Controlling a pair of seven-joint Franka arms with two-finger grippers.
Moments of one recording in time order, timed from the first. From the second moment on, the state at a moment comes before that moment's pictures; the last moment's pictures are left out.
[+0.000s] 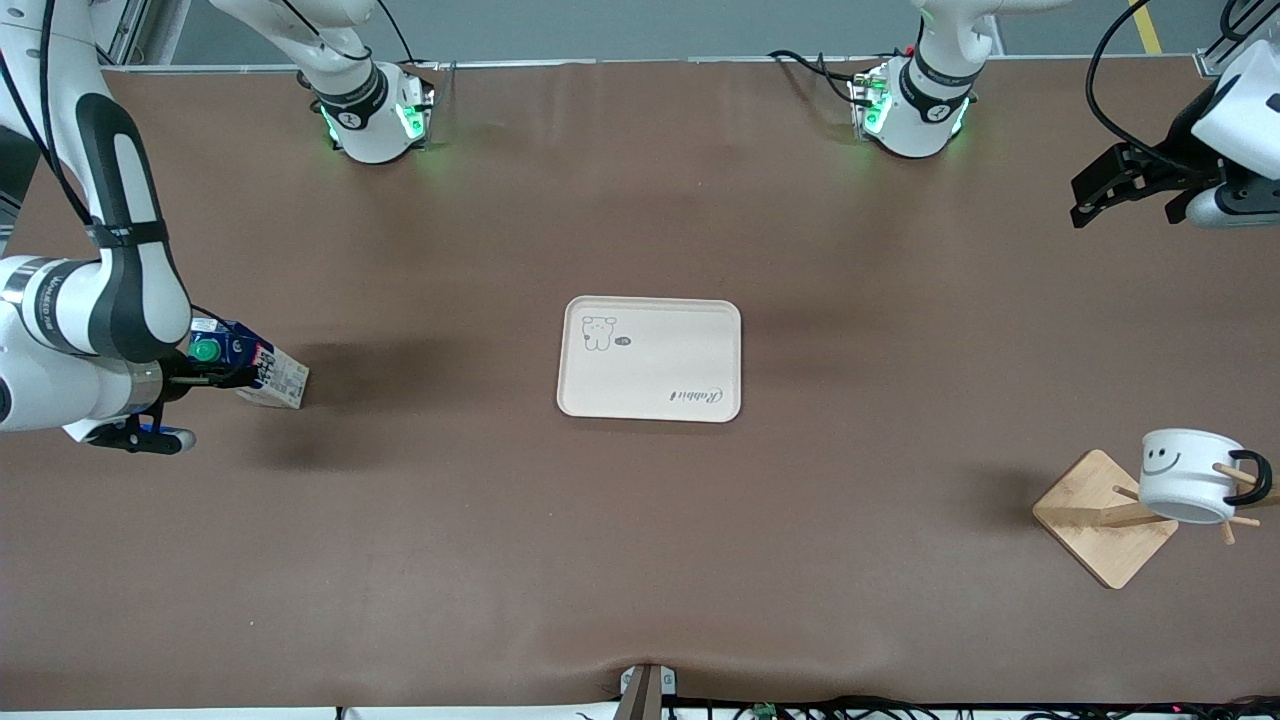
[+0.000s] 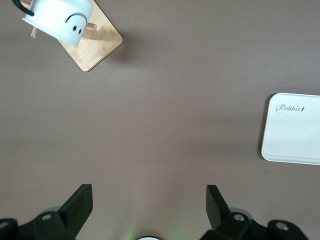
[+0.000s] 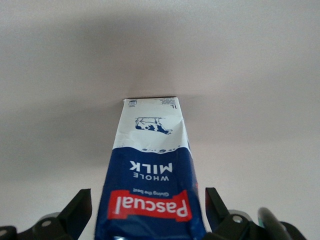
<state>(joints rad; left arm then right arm) 0.00 -0.11 -0.10 -1.63 0.01 1.52 -0.12 -0.15 0.45 -0.01 -1.70 -0.05 1.75 0.00</state>
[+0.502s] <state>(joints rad) 0.00 -0.11 -0.10 -1.64 0.03 1.52 -0.12 -0.15 0.45 -0.01 -1.69 -0.05 1.75 -0.01</state>
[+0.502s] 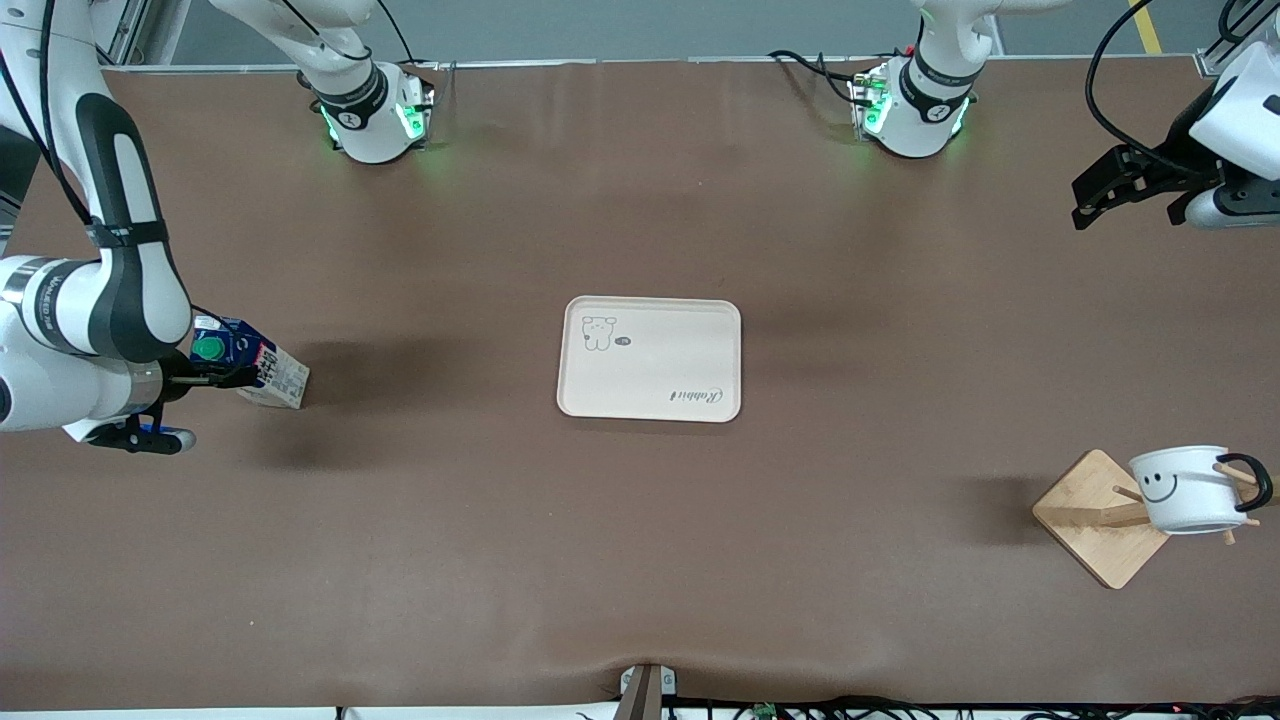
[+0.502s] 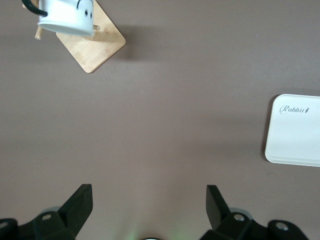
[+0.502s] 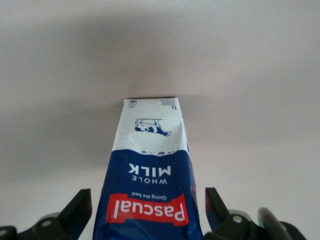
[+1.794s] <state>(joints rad) 0.01 -0.11 -0.09 -1.64 0.03 1.53 -0.12 -0.05 0.36 0.02 -1.12 0.01 1.57 -0.01</state>
